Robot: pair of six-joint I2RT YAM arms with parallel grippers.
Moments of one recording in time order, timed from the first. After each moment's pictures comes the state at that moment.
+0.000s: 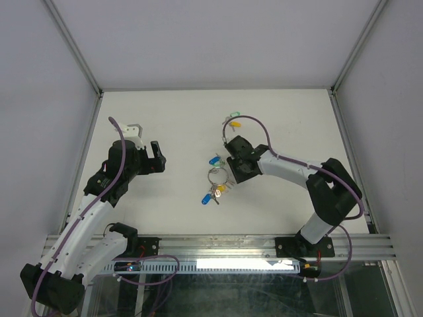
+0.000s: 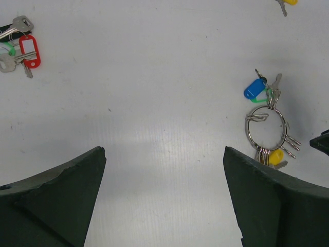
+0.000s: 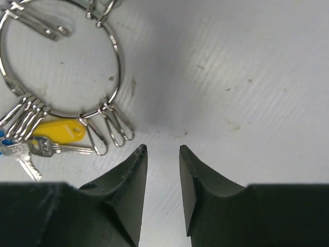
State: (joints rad) left arm -0.33 0.81 0.76 -0.52 -0.10 -0.34; right arm 0.76 1.64 1.03 -0.58 0.17 0.27
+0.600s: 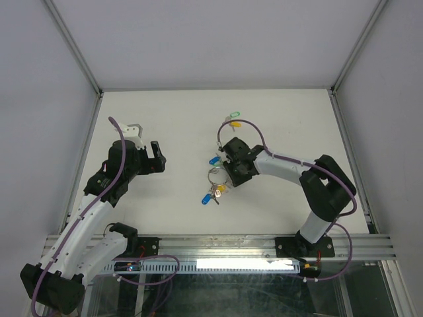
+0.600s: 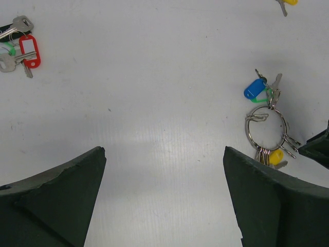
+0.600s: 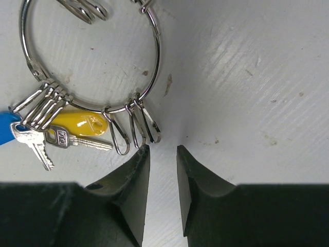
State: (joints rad) left arm -0.33 0.81 0.76 -0.52 -0.10 -0.34; right arm 0.76 1.69 1.03 -0.57 0.02 0.20
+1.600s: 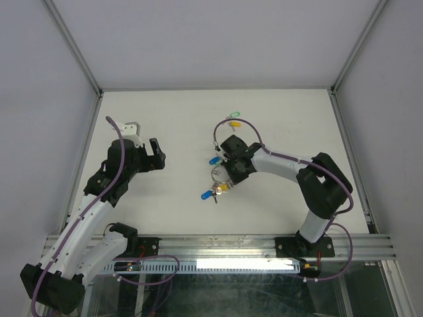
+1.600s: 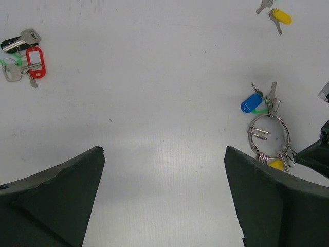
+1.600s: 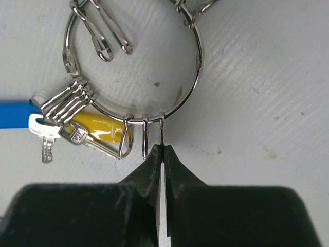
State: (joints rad) left arm -0.33 0.81 0.76 -0.49 -0.12 -0.36; right arm 0.76 1.74 1.08 -0.56 -0.01 0.15
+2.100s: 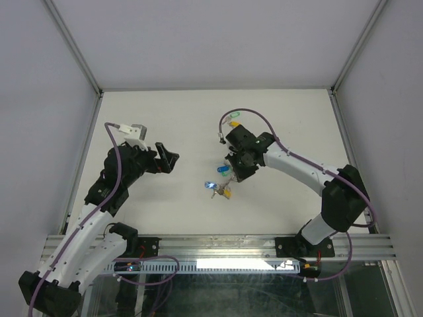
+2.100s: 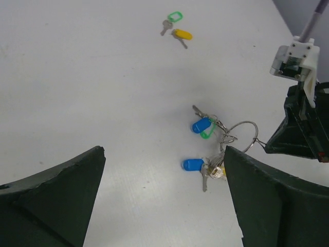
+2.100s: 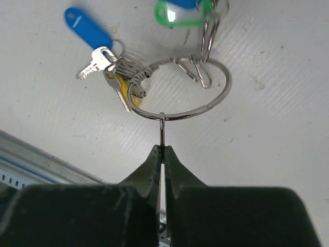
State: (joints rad) left arm -0.36 0.72 0.67 -0.26 0.11 -0.36; right arm 0.76 1.58 1.20 -0.87 -0.03 0.19
